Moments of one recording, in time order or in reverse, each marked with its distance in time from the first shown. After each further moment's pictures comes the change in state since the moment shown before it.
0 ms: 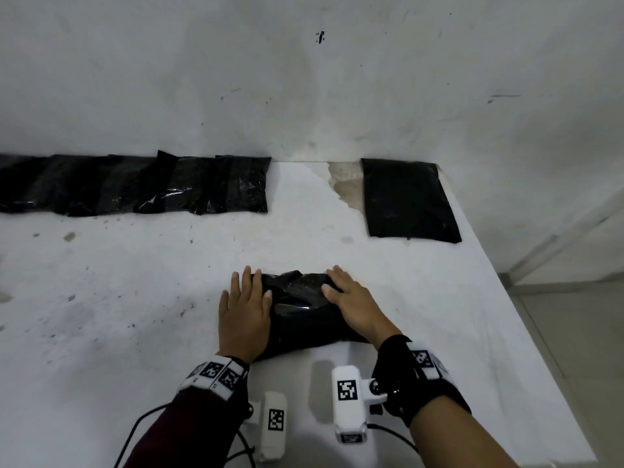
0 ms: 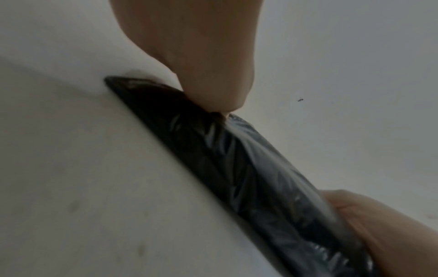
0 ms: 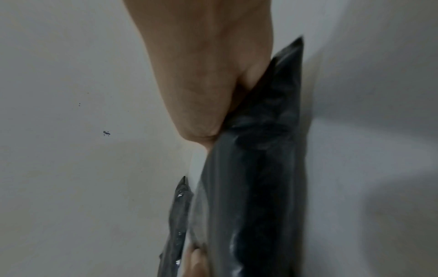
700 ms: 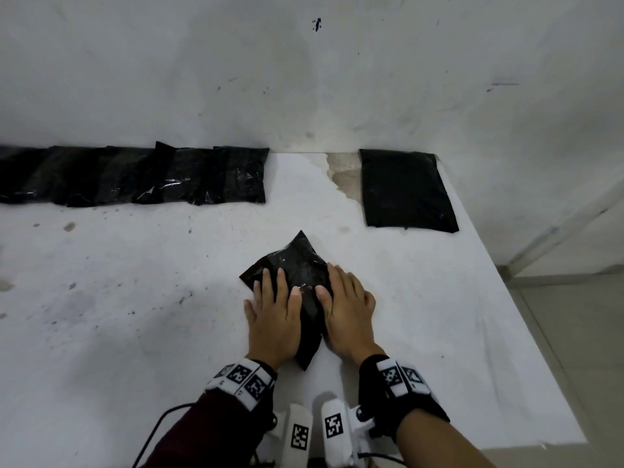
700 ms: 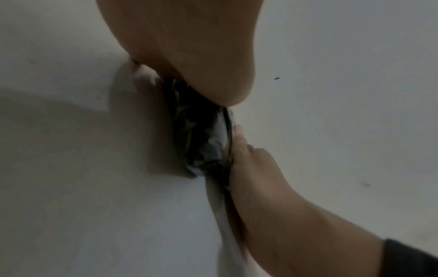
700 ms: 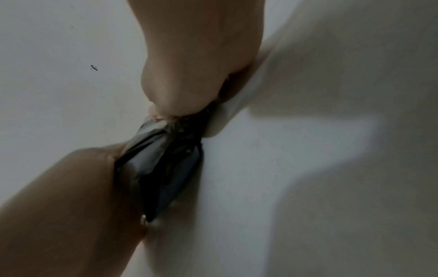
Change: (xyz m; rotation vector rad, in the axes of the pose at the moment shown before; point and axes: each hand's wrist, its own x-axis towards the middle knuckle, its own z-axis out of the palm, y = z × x) left_hand -0.030 0.046 0.018 -0.301 -0.048 -0.072; right_hand -0.018 0.032 0.039 -0.468 0.316 -0.116
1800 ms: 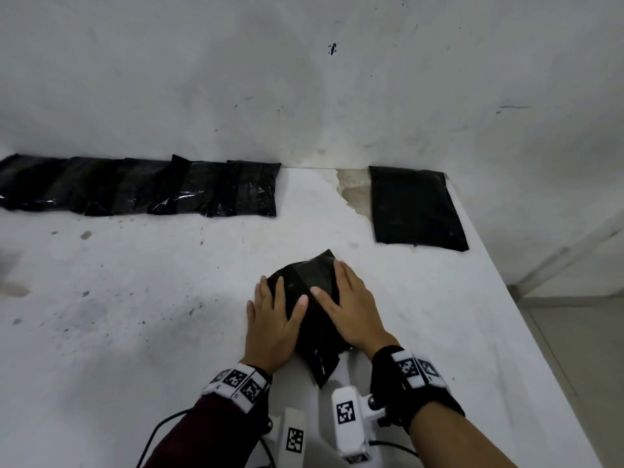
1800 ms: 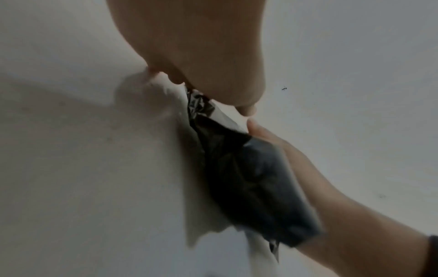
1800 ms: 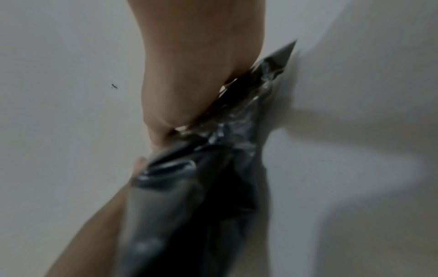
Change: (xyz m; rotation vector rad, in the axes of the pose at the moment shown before) left_hand 0.016 -0.012 -0.018 0.028 0.003 0.010; right_hand 0.033 -0.011 -0.022 0.144 -0.091 -0.081
